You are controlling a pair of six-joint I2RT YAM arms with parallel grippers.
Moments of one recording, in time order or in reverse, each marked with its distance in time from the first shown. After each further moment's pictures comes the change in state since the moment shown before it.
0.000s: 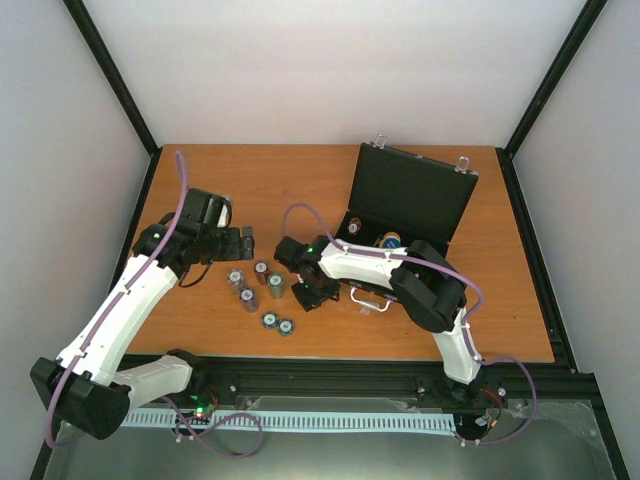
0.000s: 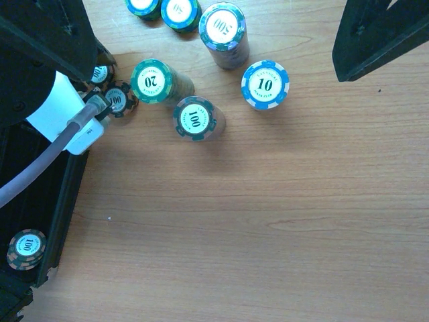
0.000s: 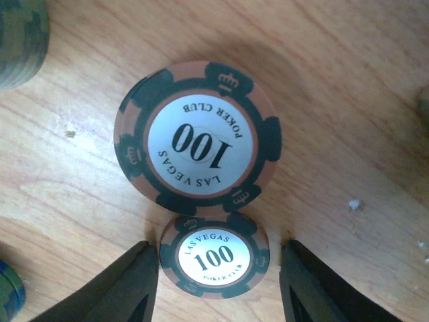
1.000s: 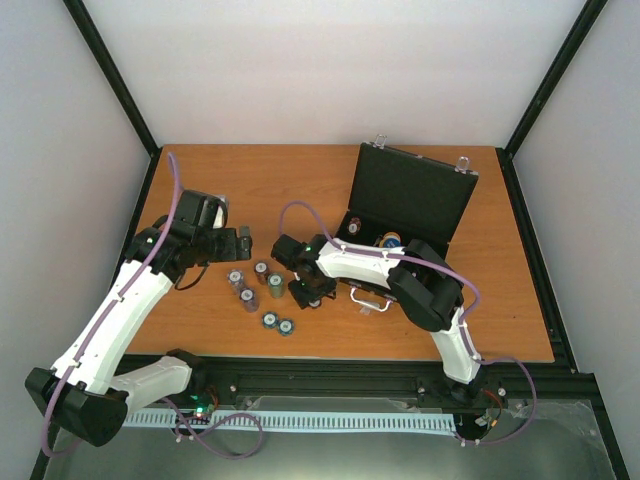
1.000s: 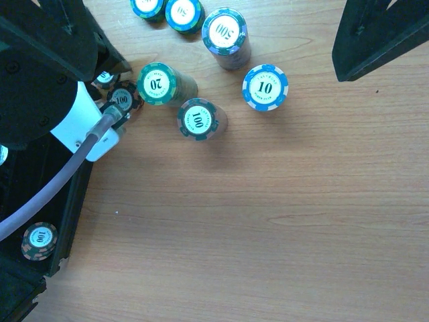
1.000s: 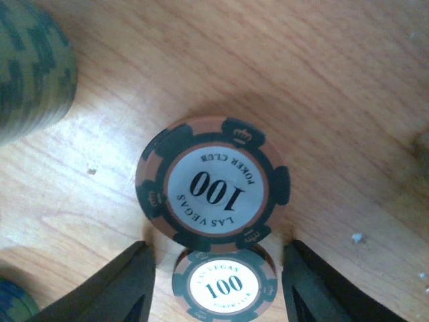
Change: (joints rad) left arm 0.000 -0.039 0.008 -0.013 0.000 -0.006; right arm 0.000 0.020 0.028 0.022 0.019 0.003
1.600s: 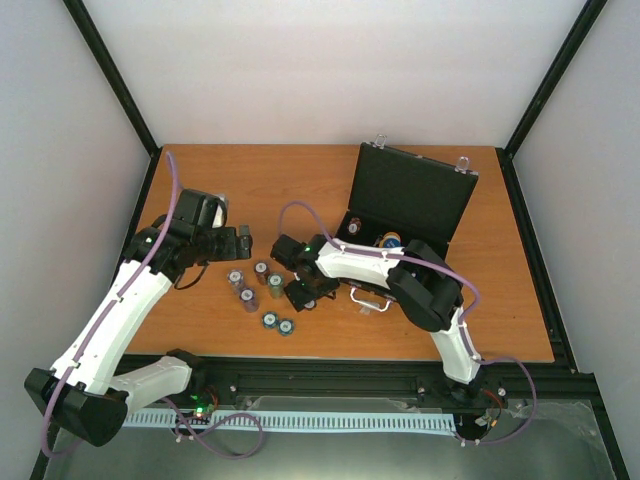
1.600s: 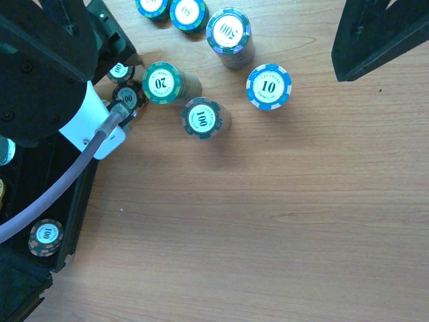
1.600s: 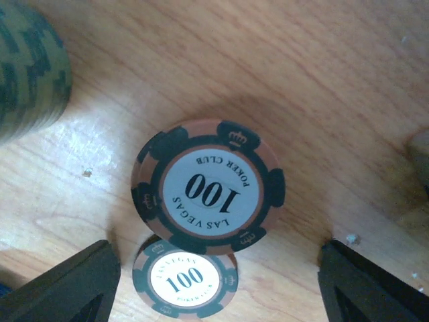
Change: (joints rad) left arm 0.000 0.000 0.010 -0.002 0.008 -0.007; right arm 0.002 0.001 0.003 0.000 0.001 -0.015
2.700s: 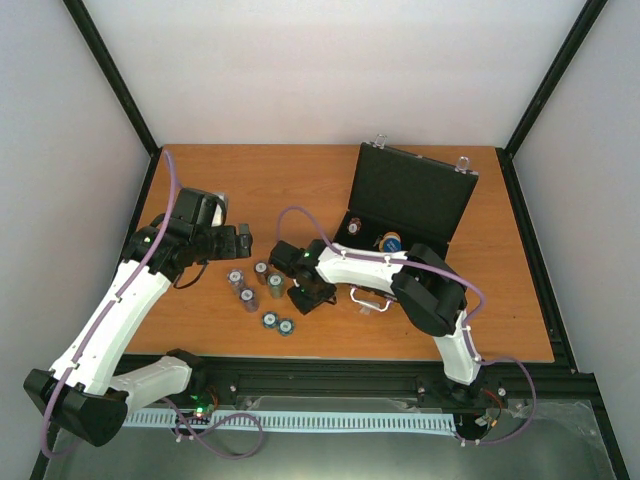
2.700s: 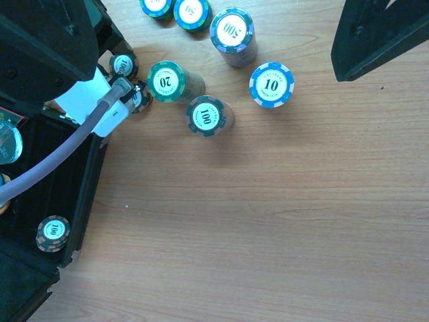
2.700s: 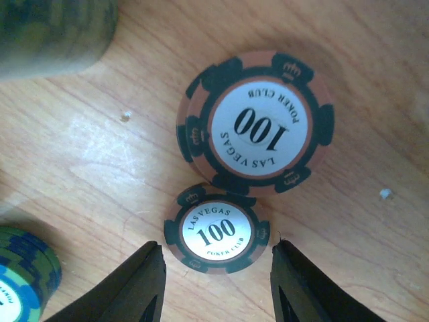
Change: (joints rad) left arm 0.000 0.000 0.015 -0.005 0.004 -0.001; right arm 0.034 -0.037 -0.035 -0.019 -0.003 0.018
